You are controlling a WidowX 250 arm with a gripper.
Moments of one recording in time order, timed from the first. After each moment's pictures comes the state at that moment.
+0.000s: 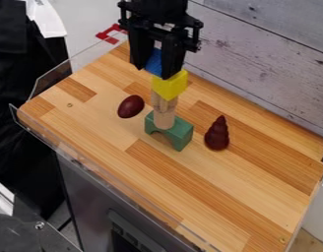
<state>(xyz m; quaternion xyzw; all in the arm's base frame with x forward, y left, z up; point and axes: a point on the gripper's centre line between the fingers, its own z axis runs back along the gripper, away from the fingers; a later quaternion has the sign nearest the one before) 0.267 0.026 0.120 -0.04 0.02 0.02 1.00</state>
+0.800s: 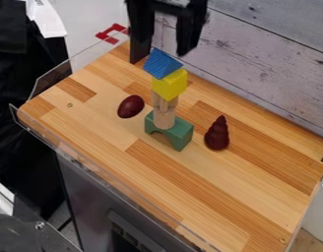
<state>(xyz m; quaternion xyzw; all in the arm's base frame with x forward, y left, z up) 0.276 0.027 0.167 -0.05 -0.04 0.02 1.00</state>
